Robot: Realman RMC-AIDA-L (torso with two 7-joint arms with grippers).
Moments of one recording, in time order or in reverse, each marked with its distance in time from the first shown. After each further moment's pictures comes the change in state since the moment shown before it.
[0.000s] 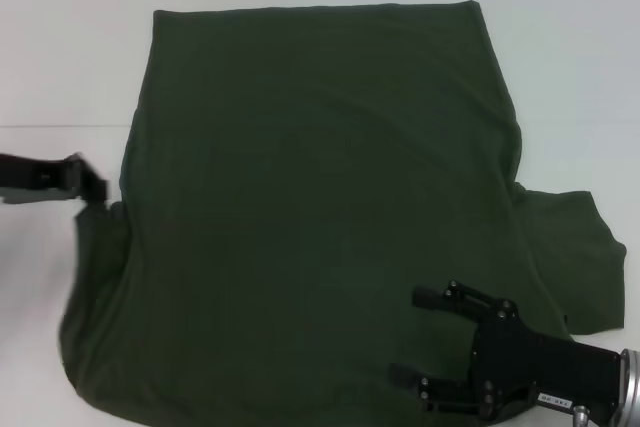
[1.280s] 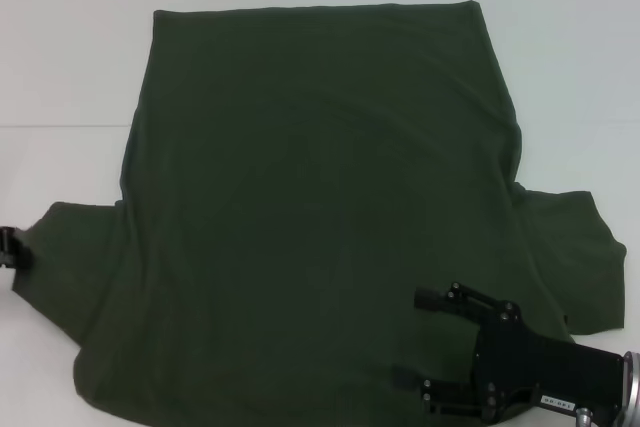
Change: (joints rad) left arm 0.081 0.103 -0.003 -0.260 0.026 -0.172 0.016; right arm -0.006 -0.001 0.003 0.000 -0.001 -0.005 0.000
